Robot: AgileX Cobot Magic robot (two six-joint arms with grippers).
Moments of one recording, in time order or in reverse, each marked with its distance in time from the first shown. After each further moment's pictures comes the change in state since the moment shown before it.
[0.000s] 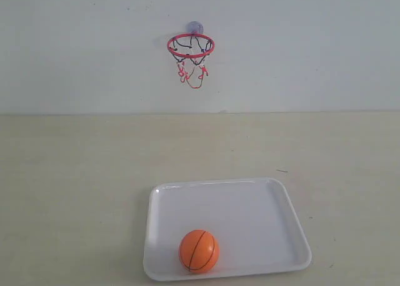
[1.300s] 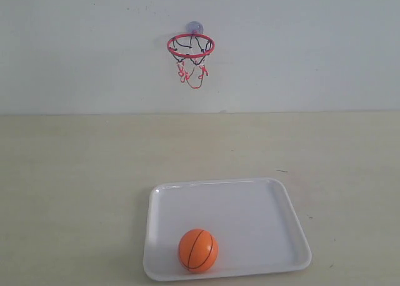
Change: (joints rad) left arm 0.000 0.000 0.000 0.000 0.000 0.000; right arm 0.000 0.000 0.000 0.000 -0.160 0.000
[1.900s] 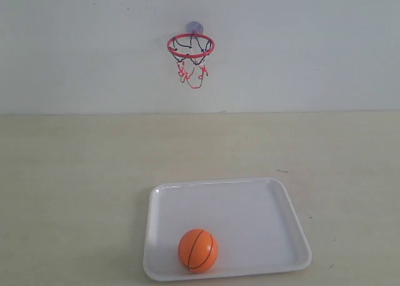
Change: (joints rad) left arm 0.000 0.000 0.000 0.000 0.000 0.000; right arm 0.000 -0.001 -0.008 0.014 -0.842 -0.006
